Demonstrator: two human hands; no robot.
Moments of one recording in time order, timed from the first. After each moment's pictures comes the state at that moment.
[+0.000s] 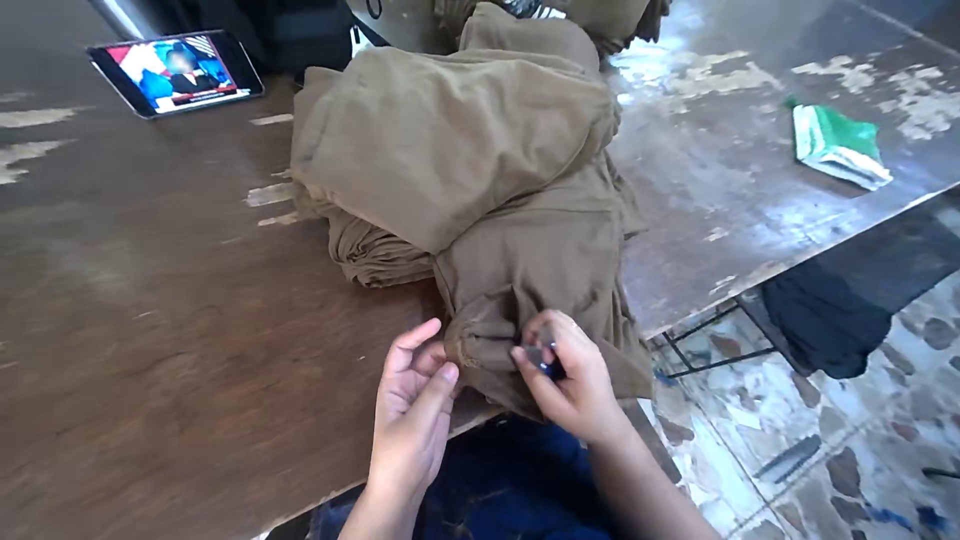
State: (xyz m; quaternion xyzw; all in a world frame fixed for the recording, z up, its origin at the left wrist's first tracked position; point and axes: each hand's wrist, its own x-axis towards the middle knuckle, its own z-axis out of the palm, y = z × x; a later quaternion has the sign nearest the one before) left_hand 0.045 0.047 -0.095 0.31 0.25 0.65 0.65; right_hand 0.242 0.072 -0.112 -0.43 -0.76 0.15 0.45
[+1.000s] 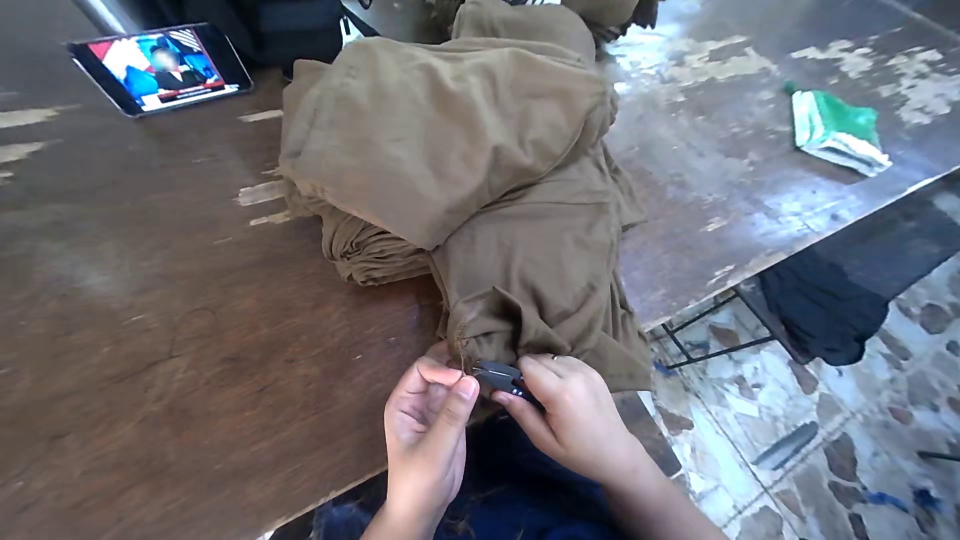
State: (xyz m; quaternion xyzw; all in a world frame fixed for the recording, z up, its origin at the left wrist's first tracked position) left_hand 0.061 0.031 -0.093 0.31 0.25 0.69 0.61; right_hand 0.232 0.039 -0.096 -0.47 -0.82 0.06 0.32
